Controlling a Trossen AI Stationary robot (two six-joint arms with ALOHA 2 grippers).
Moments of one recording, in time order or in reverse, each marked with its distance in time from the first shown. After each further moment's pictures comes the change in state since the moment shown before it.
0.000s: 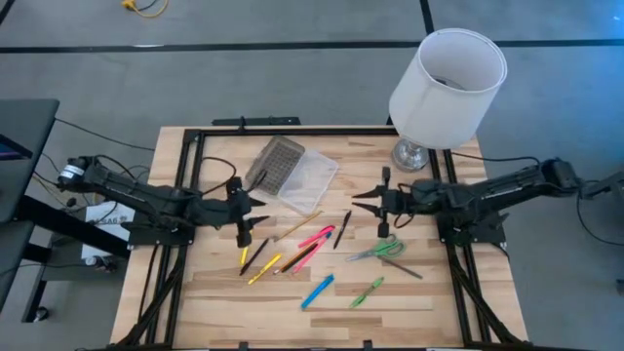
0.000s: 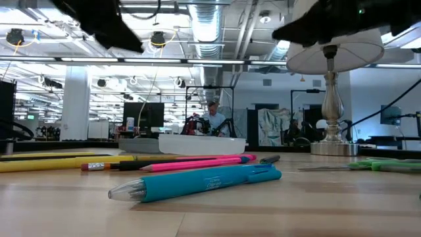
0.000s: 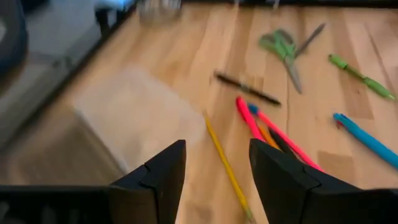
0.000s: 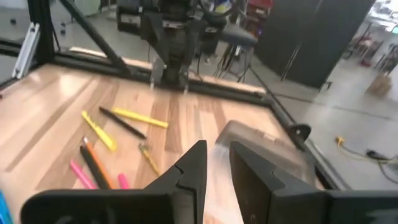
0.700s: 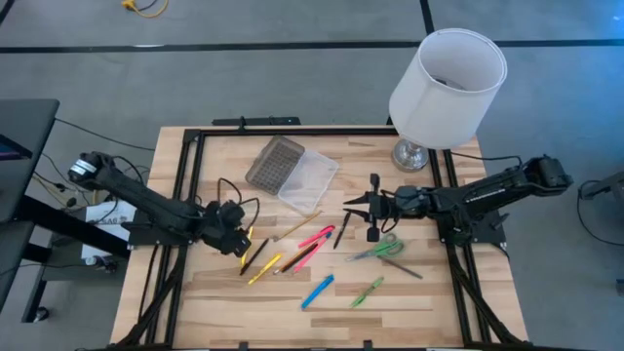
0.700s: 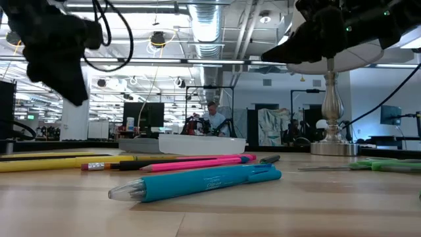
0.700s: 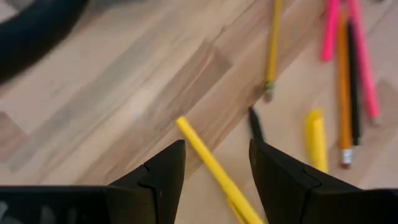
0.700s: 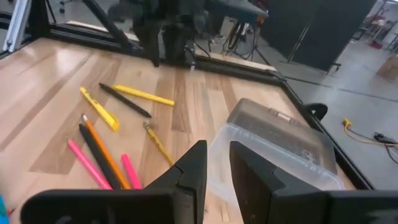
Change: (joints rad) left arm -0.138 0.164 0.000 -0.434 0.065 -0.864; right arm 0.000 0.176 0.000 0.098 0.000 0.020
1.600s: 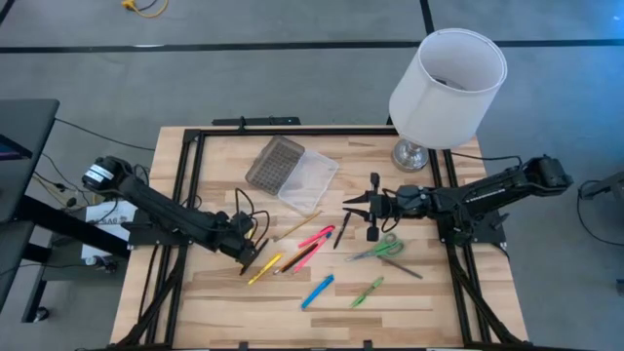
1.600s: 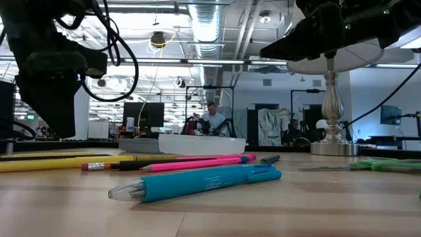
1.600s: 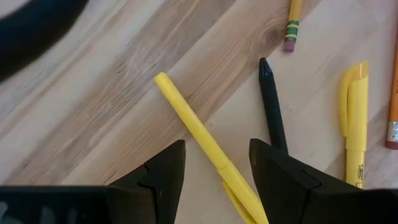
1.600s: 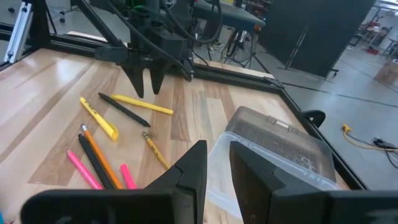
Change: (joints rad) left arm 0.001 0.221 0.000 0.095 0.127 -0.022; right arm 0.000 0.000 0.000 0.033 0.000 0.000
